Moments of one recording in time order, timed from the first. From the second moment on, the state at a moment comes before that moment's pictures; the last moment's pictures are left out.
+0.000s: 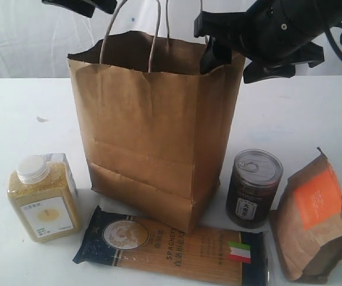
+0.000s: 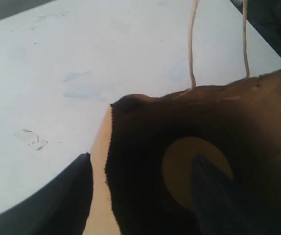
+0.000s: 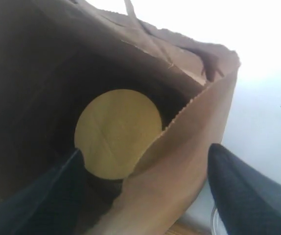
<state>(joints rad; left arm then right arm) -0.26 1.88 -2.11 -0.62 1.30 0.40 0.44 1.48 -1.39 0.20 0.86 0.27</state>
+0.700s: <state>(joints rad) -0.28 1.94 -2.09 -0.57 1.30 0.43 0.44 1.48 -1.39 0.20 0.88 0.24</state>
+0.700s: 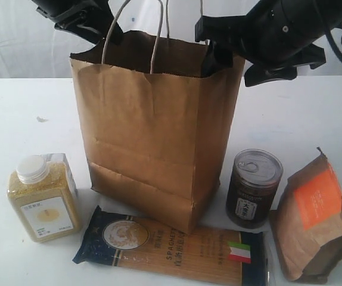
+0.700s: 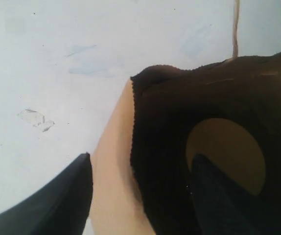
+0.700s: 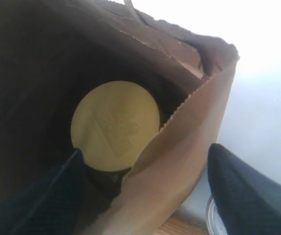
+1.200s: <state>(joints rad) -0.28 1.98 -2.09 -0.57 1.32 0.42 0.44 1.49 -1.39 0.21 0.93 0.23</state>
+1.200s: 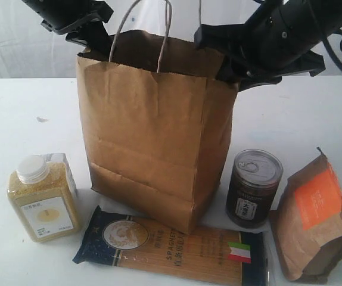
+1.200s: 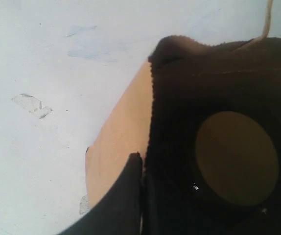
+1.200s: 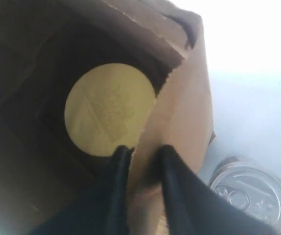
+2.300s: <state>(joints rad) -0.28 1.98 -2.14 -0.61 1.21 0.43 0.44 1.59 -1.59 0.03 0.86 0.07</state>
